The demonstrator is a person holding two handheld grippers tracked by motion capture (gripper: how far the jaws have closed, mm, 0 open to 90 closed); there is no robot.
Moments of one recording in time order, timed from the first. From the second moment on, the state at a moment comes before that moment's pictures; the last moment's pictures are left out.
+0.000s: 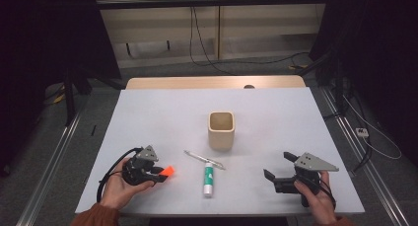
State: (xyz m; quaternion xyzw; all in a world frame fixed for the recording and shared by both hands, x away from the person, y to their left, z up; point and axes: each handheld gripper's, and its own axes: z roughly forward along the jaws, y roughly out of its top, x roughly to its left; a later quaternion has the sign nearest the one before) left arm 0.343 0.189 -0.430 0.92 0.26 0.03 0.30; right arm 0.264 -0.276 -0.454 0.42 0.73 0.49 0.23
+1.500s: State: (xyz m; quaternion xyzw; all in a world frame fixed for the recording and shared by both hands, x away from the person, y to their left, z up) left arm 0.326 0.178 -0.395 0.80 0.28 0.13 0.51; right arm 0.264 -0.276 -0.454 0.42 0.73 0.49 0.23
